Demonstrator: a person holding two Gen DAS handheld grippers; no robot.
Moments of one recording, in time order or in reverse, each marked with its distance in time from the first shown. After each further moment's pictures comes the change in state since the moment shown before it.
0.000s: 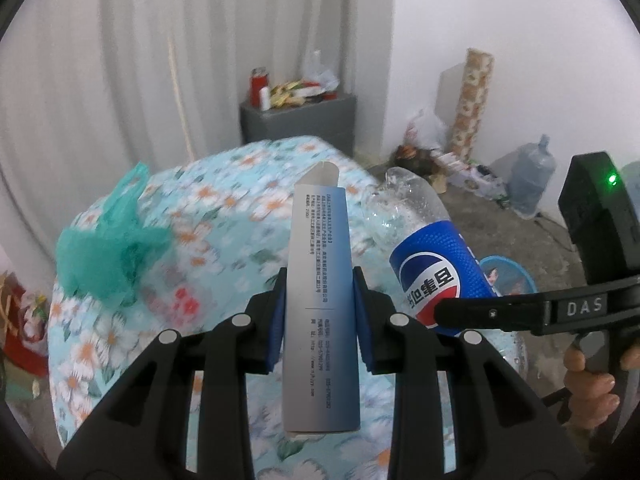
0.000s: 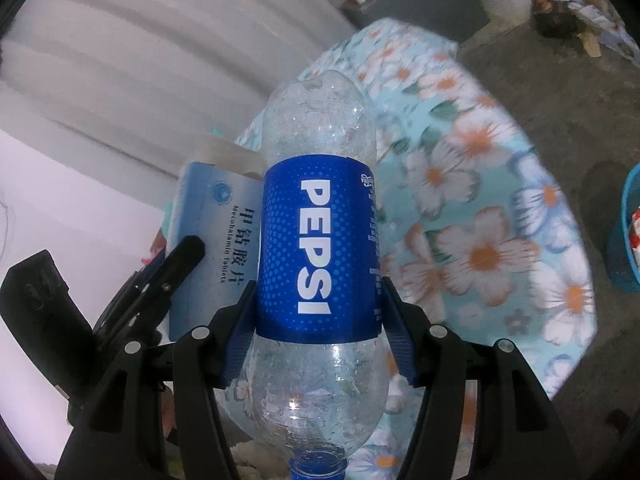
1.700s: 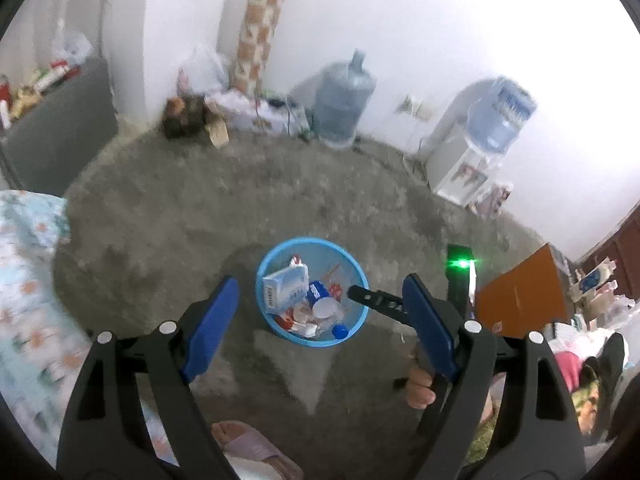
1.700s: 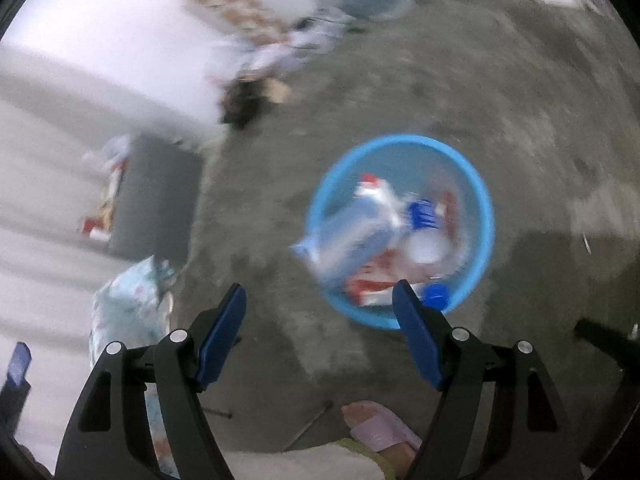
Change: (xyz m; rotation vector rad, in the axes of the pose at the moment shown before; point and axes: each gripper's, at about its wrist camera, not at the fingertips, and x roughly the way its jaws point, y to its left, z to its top) left arm 0.164 -0.276 0.107 0.264 0.250 -0.666; right arm -0.148 -0.343 -0.006 0.715 -0.527 -0.435
